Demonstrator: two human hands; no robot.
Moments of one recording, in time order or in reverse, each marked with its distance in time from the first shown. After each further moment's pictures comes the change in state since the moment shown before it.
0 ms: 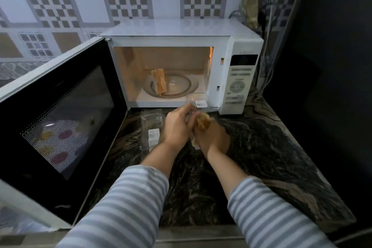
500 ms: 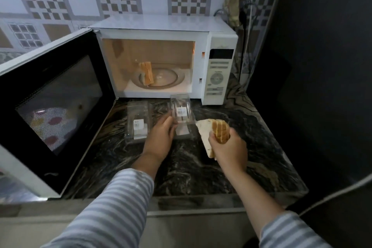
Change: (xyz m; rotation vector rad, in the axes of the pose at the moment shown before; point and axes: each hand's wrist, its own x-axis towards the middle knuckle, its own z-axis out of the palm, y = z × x) left_hand -0.067 -0.004 0.019 0.130 -0.106 -0.068; right_hand -0.059 0.093 -0.065 0.158 0.213 -0.006
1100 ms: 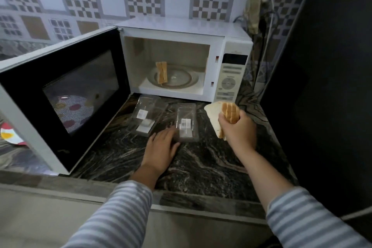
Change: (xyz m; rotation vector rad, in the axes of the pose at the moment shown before) left_hand -0.044 -0.008 0.014 0.307 -0.030 -0.099; right_hand 0.052 -0.022 -0.022 0.151 -0.108 -0.087
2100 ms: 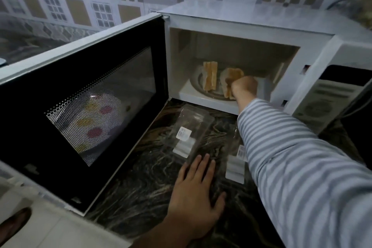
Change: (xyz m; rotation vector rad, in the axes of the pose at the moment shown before) left_hand 0.010 -0.025 -0.001 0.111 -0.321 -0.119; right_hand 0.197 -0.102 0.237 -0.018 -0.195 0.214
